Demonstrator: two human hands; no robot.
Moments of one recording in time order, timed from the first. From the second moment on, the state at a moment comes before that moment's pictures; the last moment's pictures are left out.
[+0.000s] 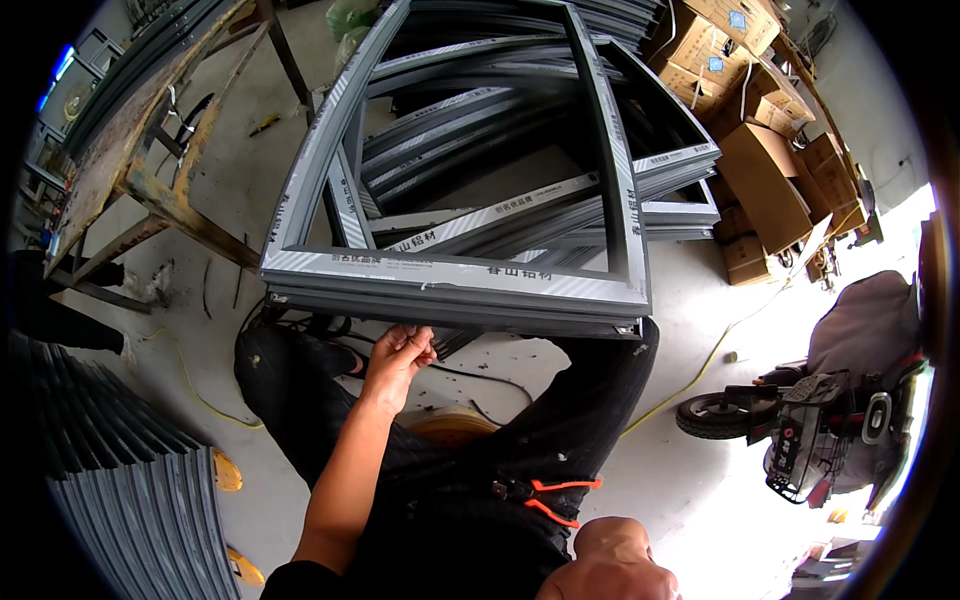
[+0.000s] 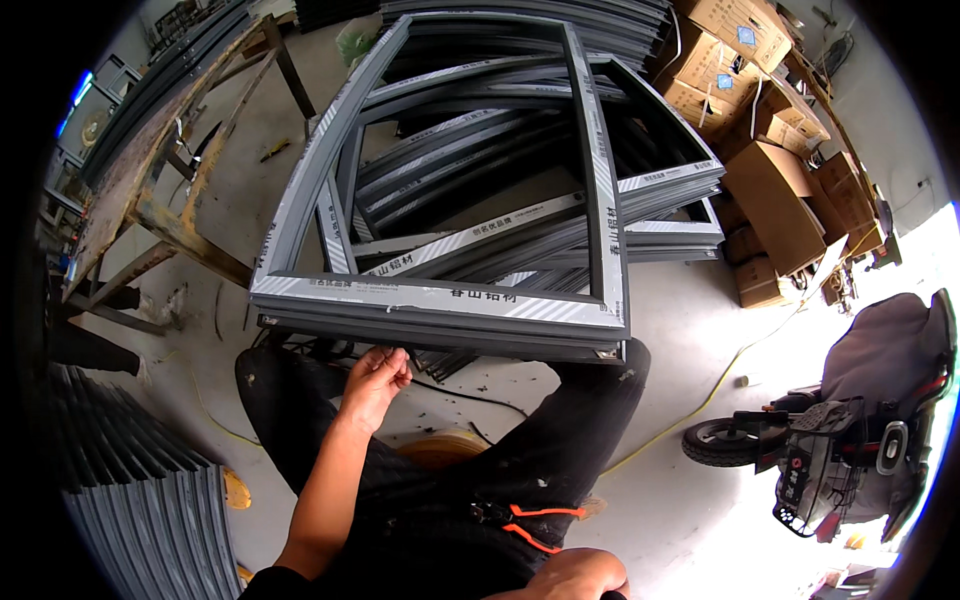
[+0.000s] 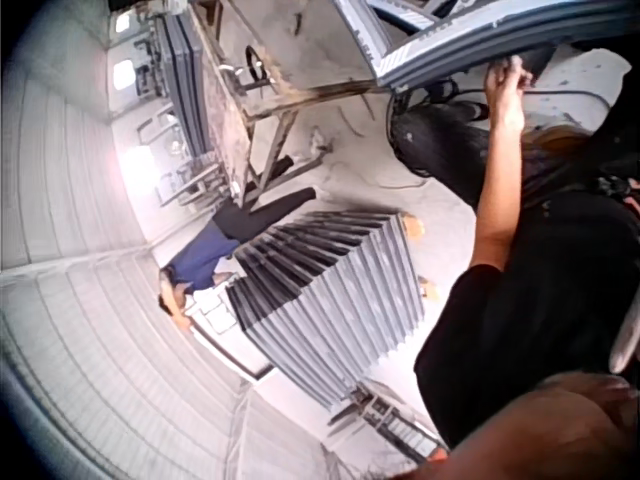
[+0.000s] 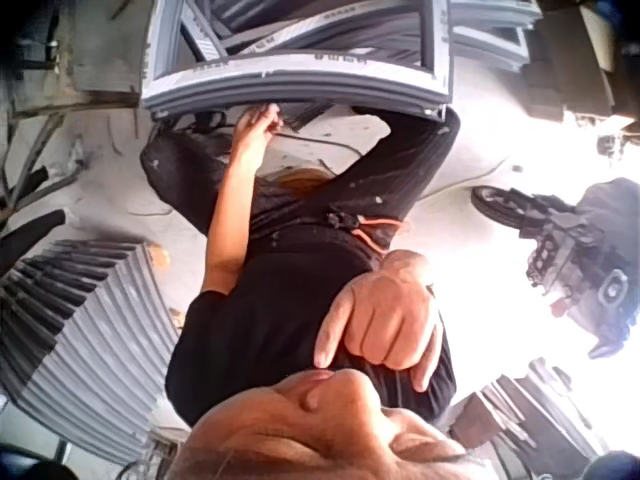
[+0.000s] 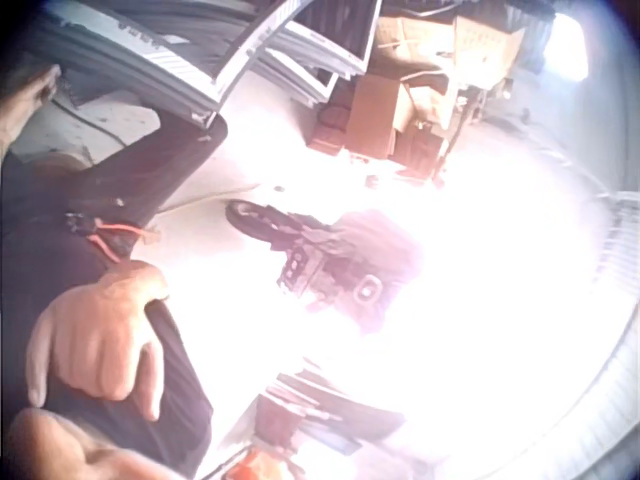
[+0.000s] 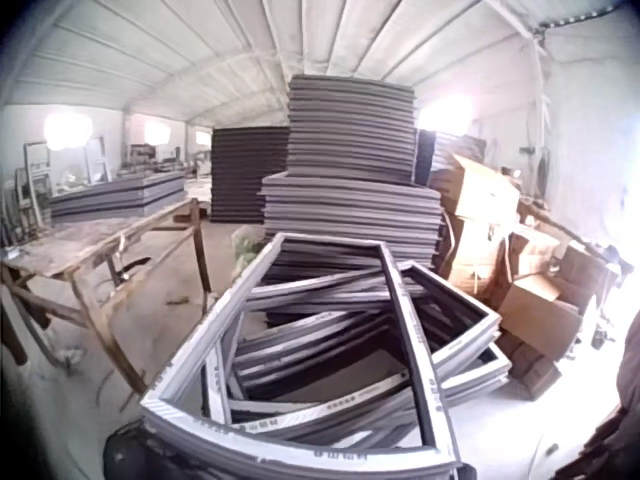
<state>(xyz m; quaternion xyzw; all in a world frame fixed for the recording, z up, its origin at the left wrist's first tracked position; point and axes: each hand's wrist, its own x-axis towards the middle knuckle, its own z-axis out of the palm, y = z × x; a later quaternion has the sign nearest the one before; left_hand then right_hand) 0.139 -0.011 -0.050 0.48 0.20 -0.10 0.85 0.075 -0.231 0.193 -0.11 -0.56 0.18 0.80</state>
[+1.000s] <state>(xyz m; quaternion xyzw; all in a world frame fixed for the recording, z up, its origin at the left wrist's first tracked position) 0.096 -0.011 0.071 0.59 0.03 -0.20 0.78 0.075 -0.227 0.112 -0.77 -0.46 -0.06 0.44</state>
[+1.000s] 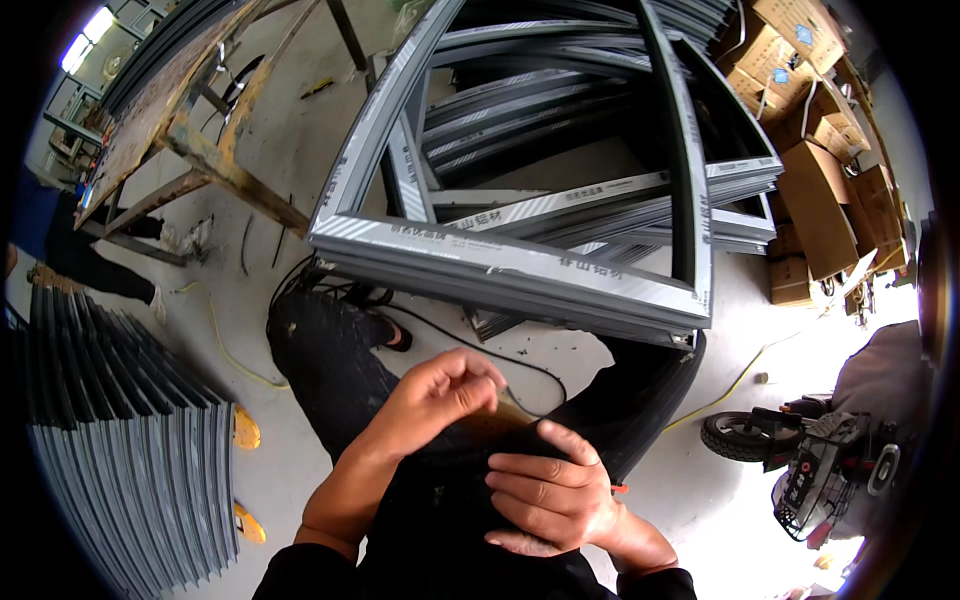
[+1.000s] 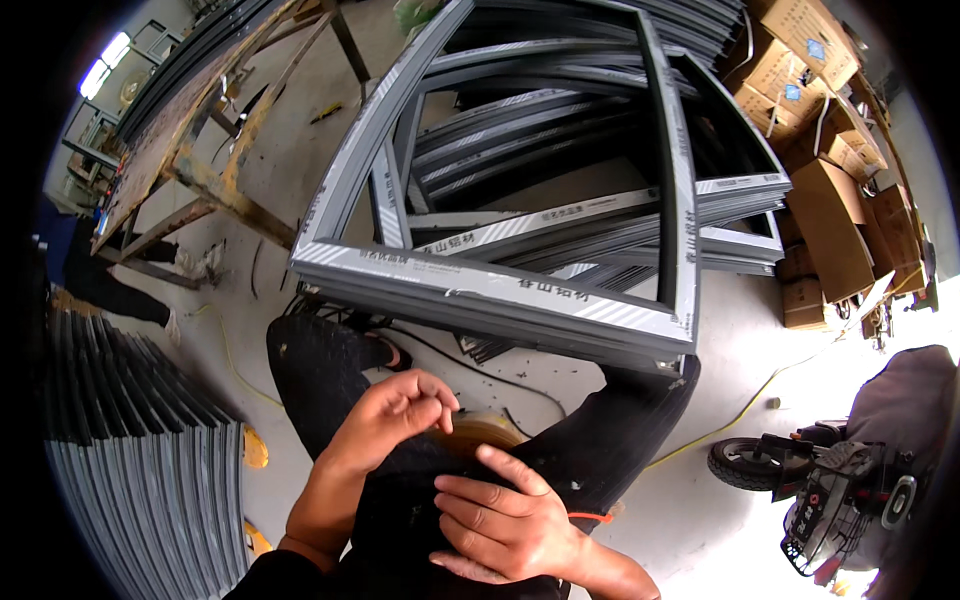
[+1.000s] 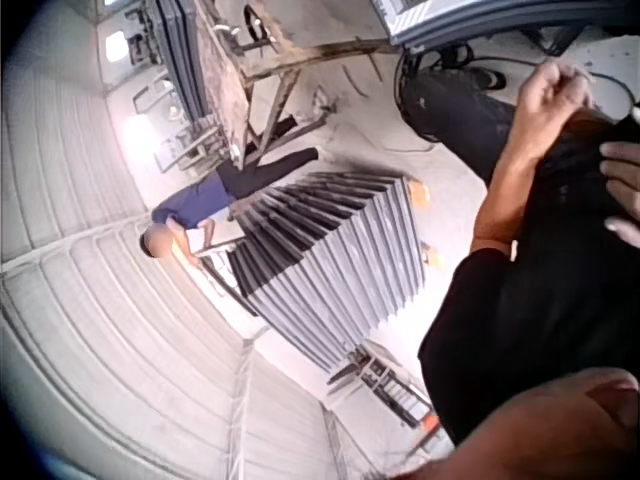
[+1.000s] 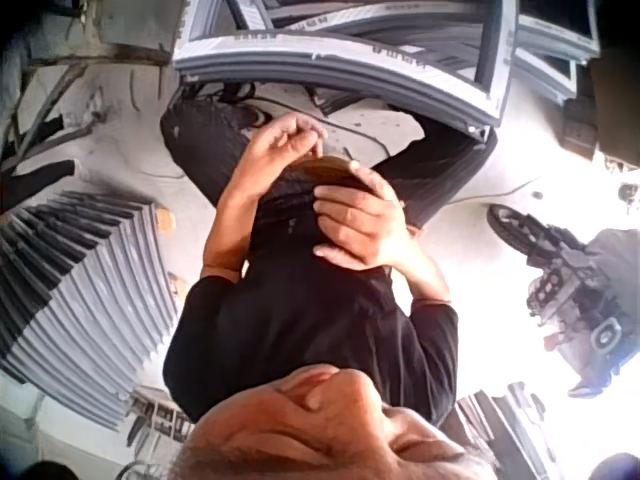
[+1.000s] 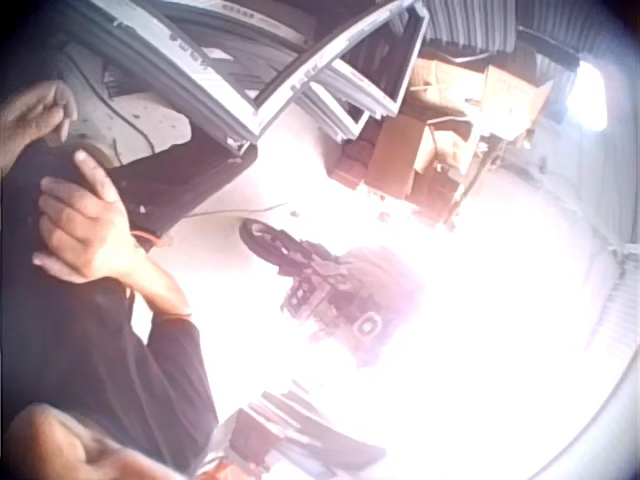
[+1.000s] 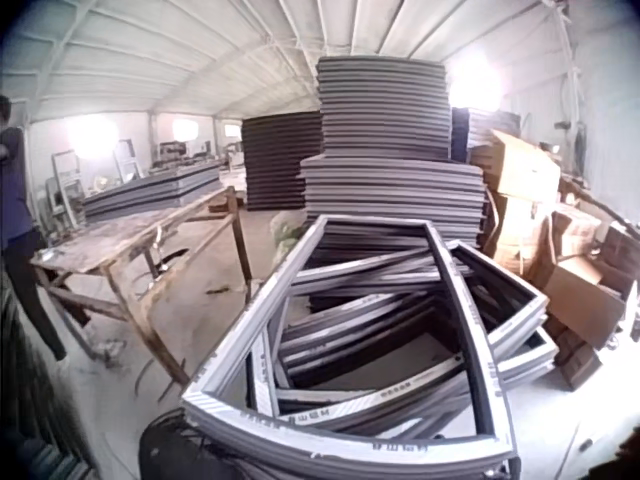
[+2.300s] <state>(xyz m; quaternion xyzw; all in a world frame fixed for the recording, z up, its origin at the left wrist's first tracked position) 0.083 -0.021 0.125 0.81 -0.18 -0.11 0.55 0.084 -0.228 0.109 -0.67 -0.45 0.09 0.59</state>
